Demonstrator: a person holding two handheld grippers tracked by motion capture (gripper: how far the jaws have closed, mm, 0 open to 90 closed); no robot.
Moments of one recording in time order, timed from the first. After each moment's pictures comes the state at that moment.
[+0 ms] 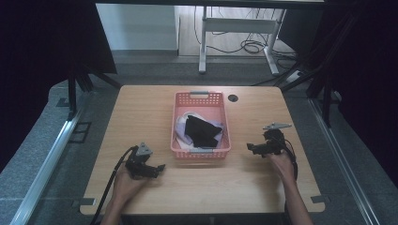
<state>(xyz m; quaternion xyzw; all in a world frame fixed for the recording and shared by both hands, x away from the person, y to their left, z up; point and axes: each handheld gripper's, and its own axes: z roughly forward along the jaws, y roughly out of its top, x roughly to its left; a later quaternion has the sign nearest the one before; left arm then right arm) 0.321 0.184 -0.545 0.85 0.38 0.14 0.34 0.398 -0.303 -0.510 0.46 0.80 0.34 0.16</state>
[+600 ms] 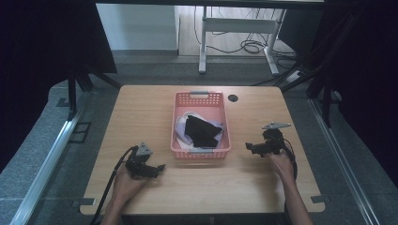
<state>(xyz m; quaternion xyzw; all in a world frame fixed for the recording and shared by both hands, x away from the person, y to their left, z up) 0.321 0.184 -0.545 0.85 0.38 0.14 0.34 0.398 -0.299 -0.507 0.46 0.80 0.35 0.16</state>
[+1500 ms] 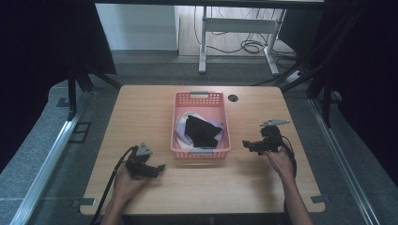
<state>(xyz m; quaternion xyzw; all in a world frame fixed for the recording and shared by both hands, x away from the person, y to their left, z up) 0.321 0.184 -0.545 0.85 0.38 0.14 0.34 0.396 -0.285 -0.487 0.45 0.80 0.36 0.15</state>
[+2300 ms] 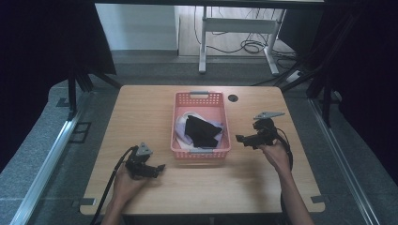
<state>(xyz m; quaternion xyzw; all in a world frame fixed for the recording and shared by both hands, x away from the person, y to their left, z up) 0.322 0.185 -0.545 0.85 0.38 0.14 0.34 0.400 -0.258 -0.453 0.41 0.81 0.39 0.14</state>
